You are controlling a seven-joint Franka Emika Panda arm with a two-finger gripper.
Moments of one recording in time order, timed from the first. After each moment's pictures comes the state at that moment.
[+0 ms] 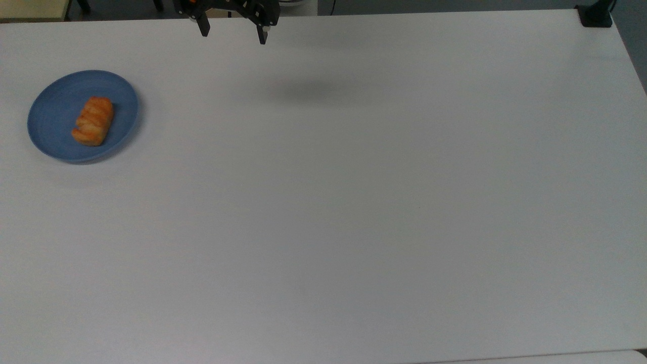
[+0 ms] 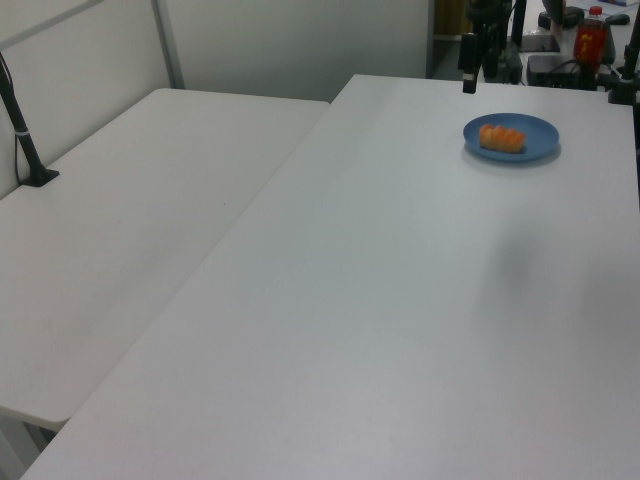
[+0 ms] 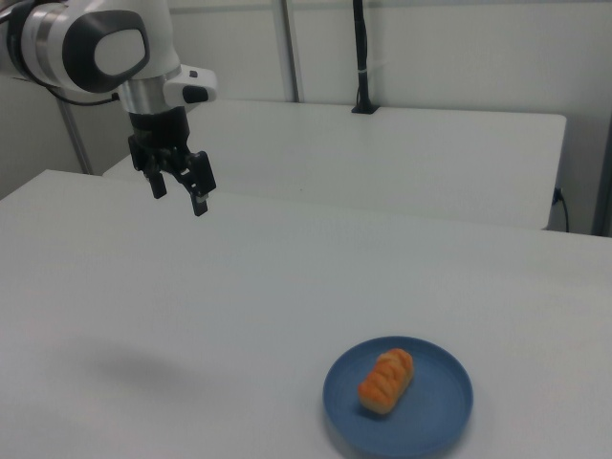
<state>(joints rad) 0.01 0.06 -0.04 -1.62 0.04 1.70 0.10</state>
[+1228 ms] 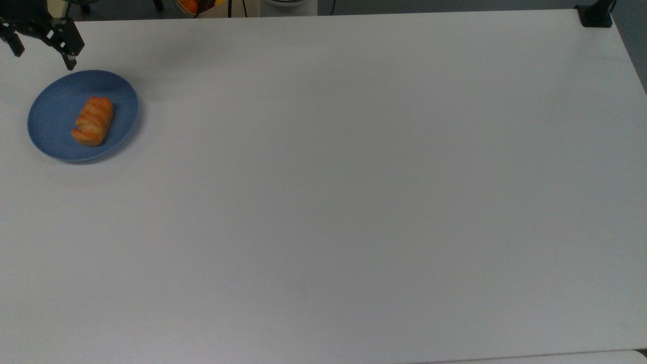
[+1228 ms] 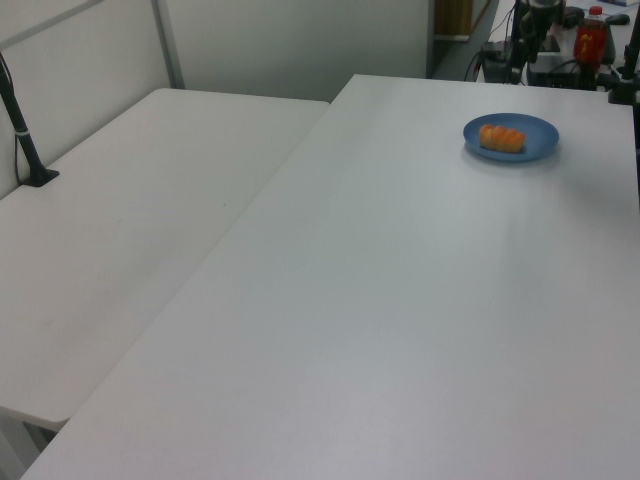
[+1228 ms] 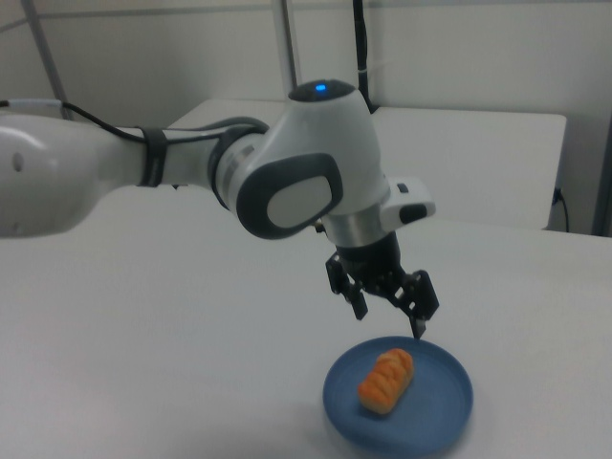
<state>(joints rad) -0.03 0.27 -0.56 -1.70 0.07 2.11 -0.46</state>
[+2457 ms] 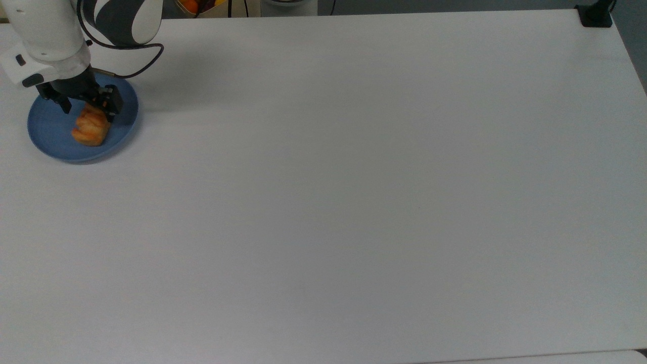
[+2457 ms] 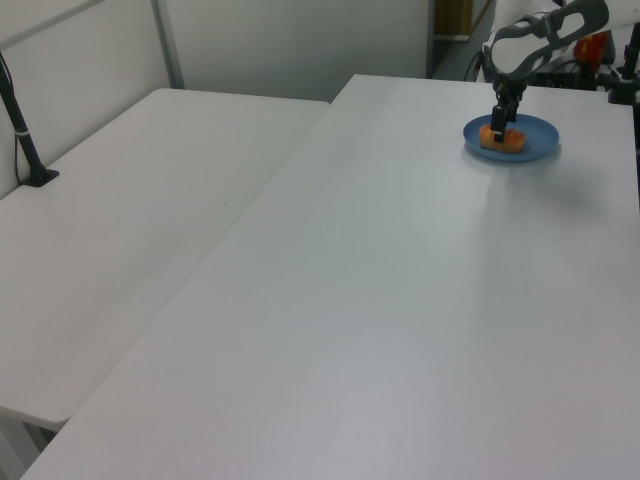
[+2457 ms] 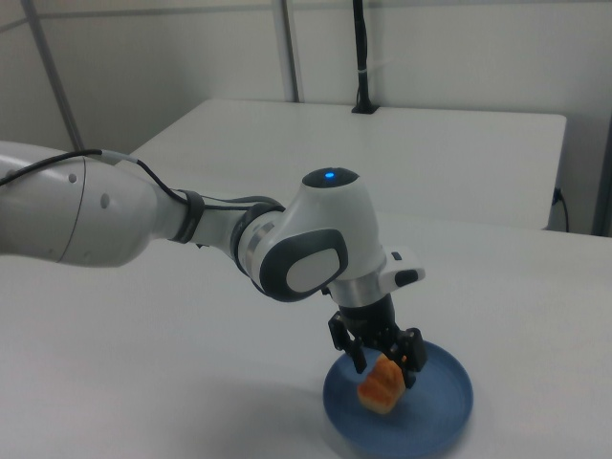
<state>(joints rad) -0.02 0.47 -0.50 -1.76 0.09 2.28 -0.46</state>
